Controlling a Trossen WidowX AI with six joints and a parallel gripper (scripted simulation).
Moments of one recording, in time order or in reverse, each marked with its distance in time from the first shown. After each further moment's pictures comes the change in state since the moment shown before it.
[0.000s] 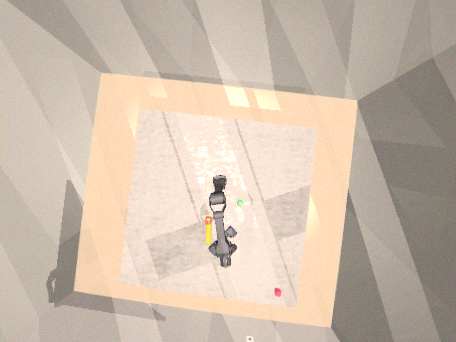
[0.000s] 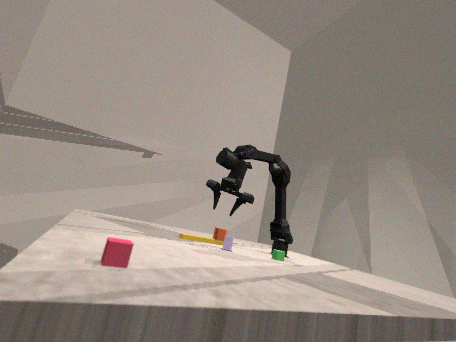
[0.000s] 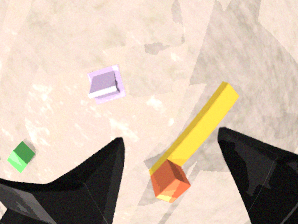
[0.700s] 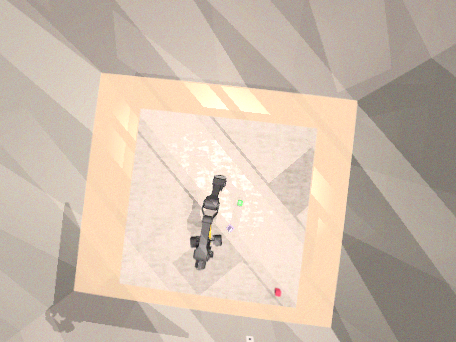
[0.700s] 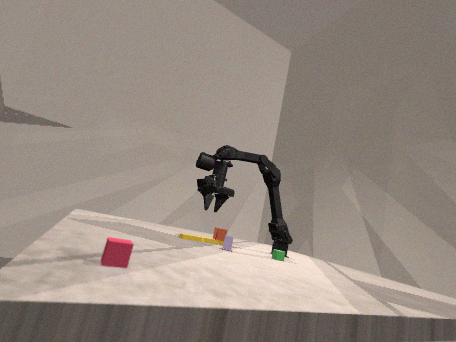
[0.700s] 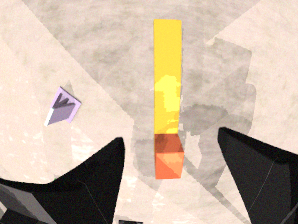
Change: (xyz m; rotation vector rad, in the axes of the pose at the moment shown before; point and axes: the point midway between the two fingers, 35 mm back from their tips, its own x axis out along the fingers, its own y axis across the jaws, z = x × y) arm 0.010 -0.068 -0.067 0.676 0.080 0.125
